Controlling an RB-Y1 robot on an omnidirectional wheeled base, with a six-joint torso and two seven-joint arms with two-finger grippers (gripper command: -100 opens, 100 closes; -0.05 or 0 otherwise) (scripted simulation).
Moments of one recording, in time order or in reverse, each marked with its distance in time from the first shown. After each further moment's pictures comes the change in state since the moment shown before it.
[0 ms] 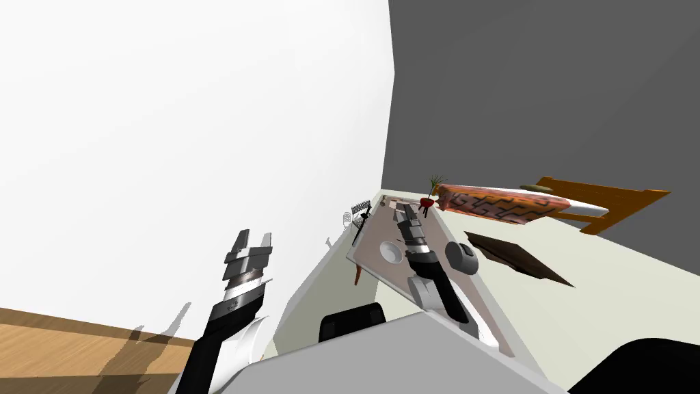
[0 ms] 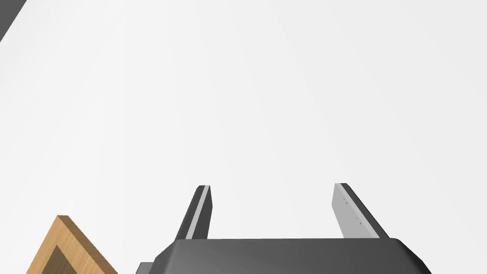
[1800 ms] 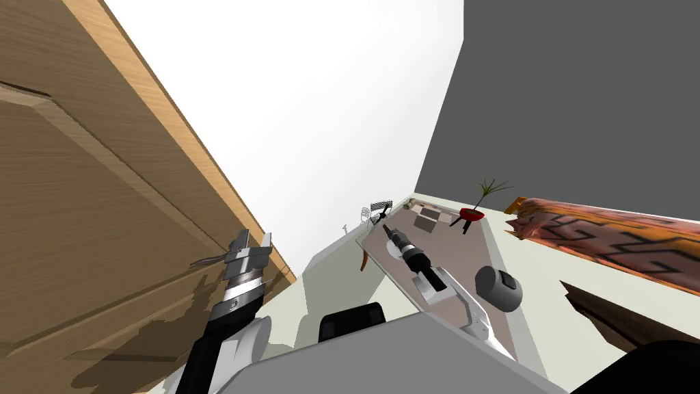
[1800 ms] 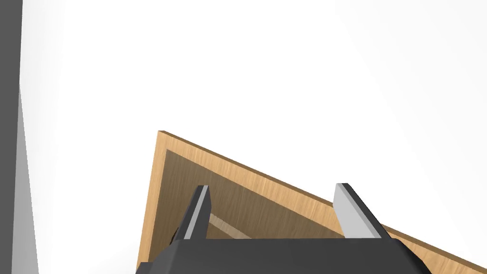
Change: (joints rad) left arm 0.000 0.000 0.000 0.000 0.000 0.000 0.000; right arm -0.082 -0.289 0.040 0.227 0.159 0.475 0.443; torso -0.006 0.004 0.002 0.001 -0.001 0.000
